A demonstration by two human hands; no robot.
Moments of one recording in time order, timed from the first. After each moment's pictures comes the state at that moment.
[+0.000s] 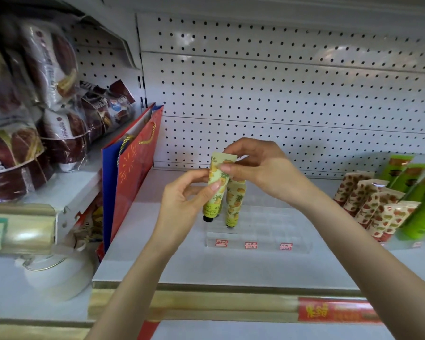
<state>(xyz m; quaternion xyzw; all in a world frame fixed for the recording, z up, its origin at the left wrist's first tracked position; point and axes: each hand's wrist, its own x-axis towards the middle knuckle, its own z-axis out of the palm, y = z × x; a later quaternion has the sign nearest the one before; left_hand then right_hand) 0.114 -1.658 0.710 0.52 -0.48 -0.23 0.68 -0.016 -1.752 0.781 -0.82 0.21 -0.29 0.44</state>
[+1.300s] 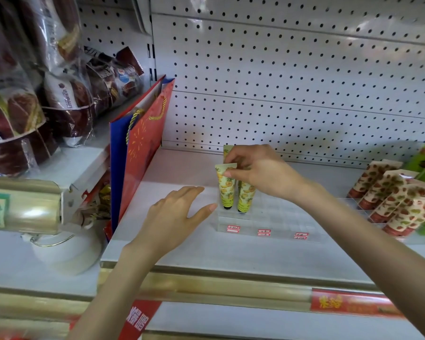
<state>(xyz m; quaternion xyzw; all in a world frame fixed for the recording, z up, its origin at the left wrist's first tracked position) 0.145 -1.634 0.666 0.79 -0.57 -0.07 0.22 0.015 -1.776 0.736 -0.90 0.26 -0.18 0.30</state>
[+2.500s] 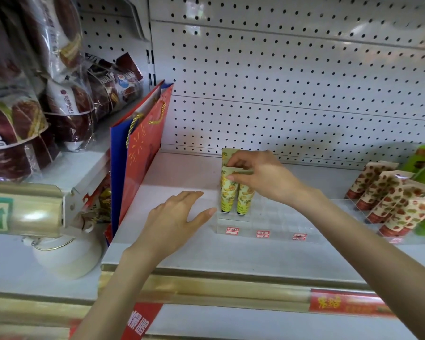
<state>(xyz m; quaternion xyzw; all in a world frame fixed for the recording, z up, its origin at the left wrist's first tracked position) 0.145 -1.634 0.665 0.79 -0.57 -0.08 0.21 0.008 -1.782 0.727 -0.90 0.28 -0.19 0.27</state>
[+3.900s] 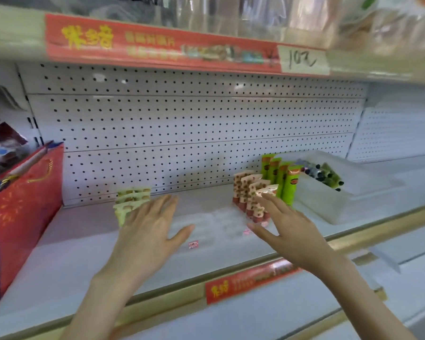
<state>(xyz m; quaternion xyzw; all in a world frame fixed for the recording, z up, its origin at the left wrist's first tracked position) 0.008 -1.652 0.736 0.70 -0.69 0.09 0.16 -0.246 -1.715 0.726 -0.83 0.53 -0.16 -0.01</state>
